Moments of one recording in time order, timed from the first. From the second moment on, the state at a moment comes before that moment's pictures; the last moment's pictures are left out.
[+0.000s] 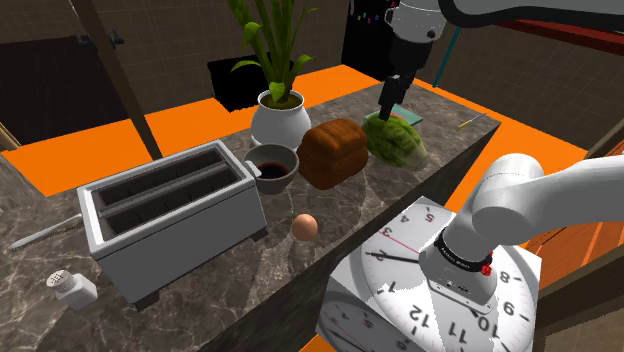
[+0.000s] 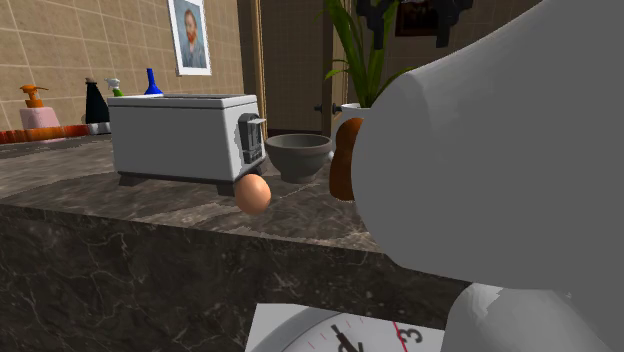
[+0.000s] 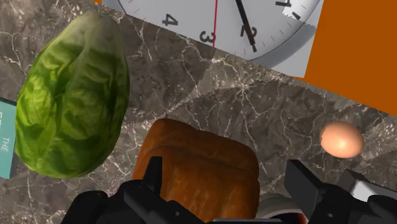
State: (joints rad) arm 0.00 -0.82 0.05 -2.42 0.00 1.61 -0.06
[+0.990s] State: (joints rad) arm 0.09 -0.60 0.18 -2.55 0.26 1.89 0.12
